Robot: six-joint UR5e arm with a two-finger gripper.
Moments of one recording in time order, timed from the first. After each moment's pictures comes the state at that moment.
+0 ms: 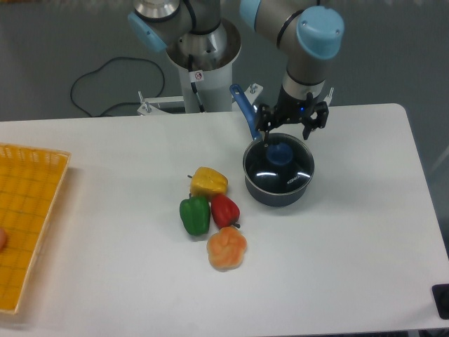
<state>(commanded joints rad) 2.74 -1.66 -1.89 -1.17 1.49 0.57</state>
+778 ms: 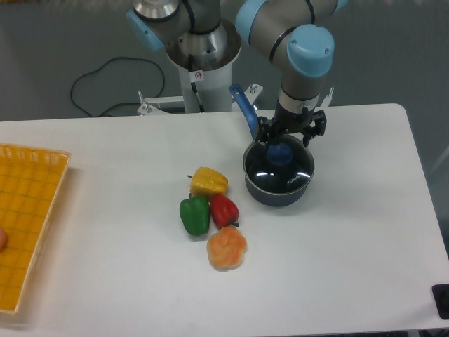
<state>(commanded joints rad) 2.73 -1.70 -1.89 -1.11 1.54 0.54</state>
